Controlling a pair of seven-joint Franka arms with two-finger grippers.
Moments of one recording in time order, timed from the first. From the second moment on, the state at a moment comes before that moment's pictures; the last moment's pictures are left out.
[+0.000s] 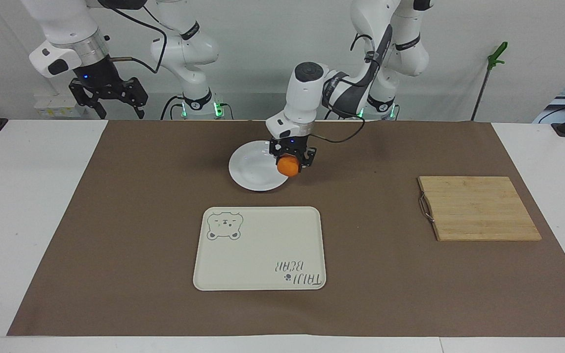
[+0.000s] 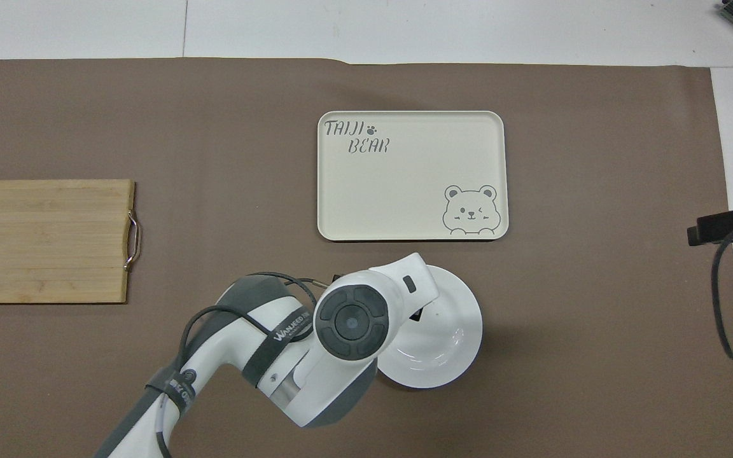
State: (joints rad) left arm -0.83 0.19 -0.01 -1.97 -0.05 2.34 -0.42; right arm 0.10 -0.09 -0.15 -1.61 0.00 1.51 -0.03
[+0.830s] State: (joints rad) left arm -0.92 0.30 -0.01 -1.97 -0.05 2.45 -0.49; right arm 0.10 -0.09 -0.15 -1.61 0.00 1.51 -0.03
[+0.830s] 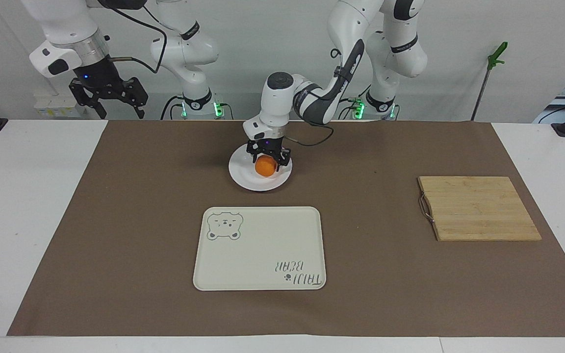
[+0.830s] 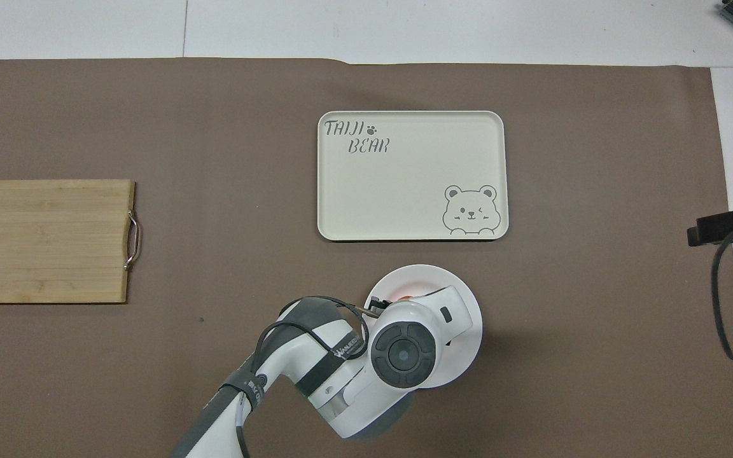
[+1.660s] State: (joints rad) left arm -0.80 0.12 0.02 -1.96 -0.05 2.19 -0.40; right arm 0.10 -0.13 -0.15 -1.79 0.11 1.58 -0.15
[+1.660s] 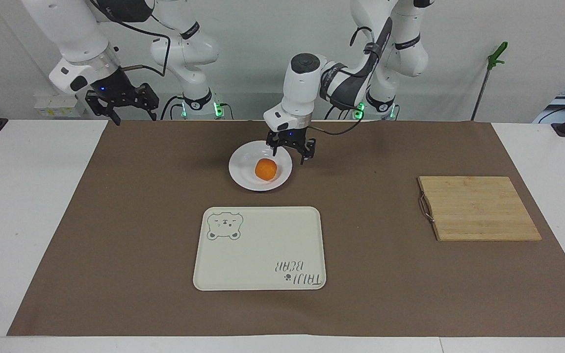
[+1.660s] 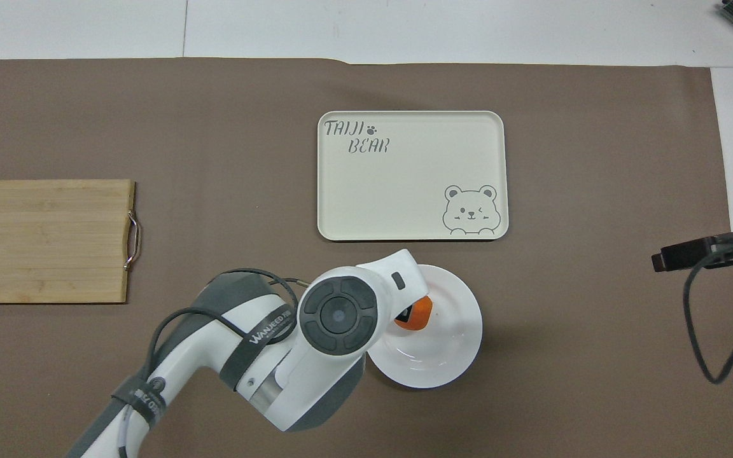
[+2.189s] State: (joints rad) left arm -0.48 -0.02 0.03 -1.95 -0.05 2.03 -0.02; right arm 0.17 -0.12 -0.14 -2.09 0.35 1.84 -0.21
